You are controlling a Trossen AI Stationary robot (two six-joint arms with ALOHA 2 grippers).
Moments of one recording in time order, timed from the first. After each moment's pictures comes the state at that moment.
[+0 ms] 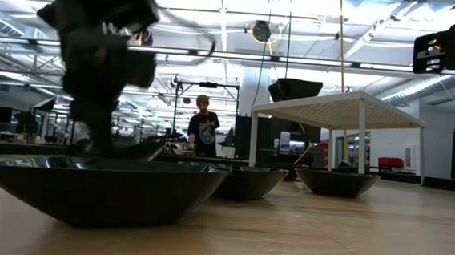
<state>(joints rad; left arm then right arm) -0.10 1.46 0.71 -0.31 0.13 -0.65 0.45 0.04 0.13 -0.16 0.13 -0.12</state>
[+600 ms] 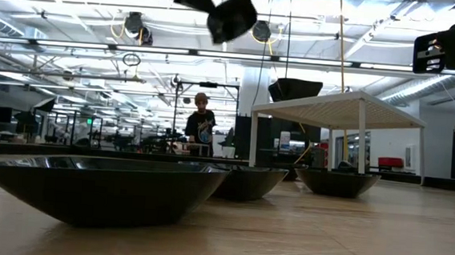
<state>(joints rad) -0.08 1.38 1.07 0.01 -0.77 0.21 0.45 0.04 0.13 -0.16 0.13 -0.12</state>
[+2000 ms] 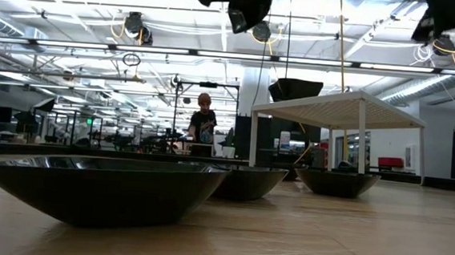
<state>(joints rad) 0.11 1.39 1.07 0.31 -0.42 0.72 0.44 0.09 0.02 0.45 0.24 -0.40</state>
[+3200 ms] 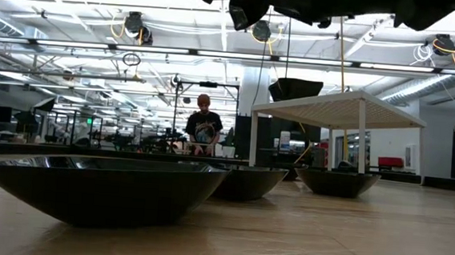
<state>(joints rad) 0.12 1.39 1.07 0.34 -0.40 0.70 -0.01 1.28 0.66 0.83 0.47 -0.29</state>
